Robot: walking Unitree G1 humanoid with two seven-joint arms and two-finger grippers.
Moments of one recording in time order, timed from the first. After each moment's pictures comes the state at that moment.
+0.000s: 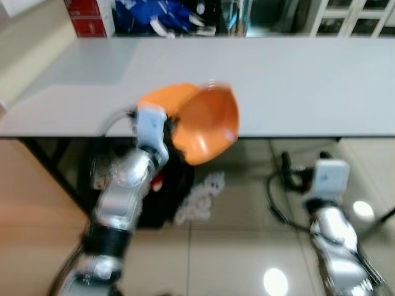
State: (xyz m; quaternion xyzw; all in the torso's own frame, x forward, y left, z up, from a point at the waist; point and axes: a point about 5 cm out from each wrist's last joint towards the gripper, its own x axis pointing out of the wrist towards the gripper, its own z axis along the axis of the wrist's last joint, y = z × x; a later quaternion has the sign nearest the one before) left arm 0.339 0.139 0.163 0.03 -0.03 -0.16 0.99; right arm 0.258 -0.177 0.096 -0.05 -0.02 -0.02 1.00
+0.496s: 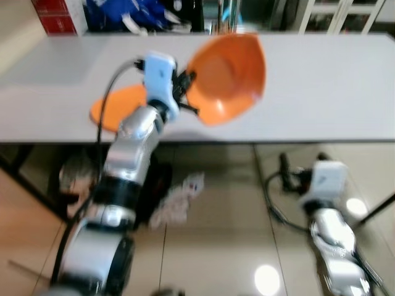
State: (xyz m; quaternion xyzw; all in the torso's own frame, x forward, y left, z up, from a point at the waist) left arm 0.381 0.115 0.221 -0.01 -0.08 -0.21 0.97; right arm 0.259 -0.180 0.097 -0.06 -0.02 -0.02 1.00
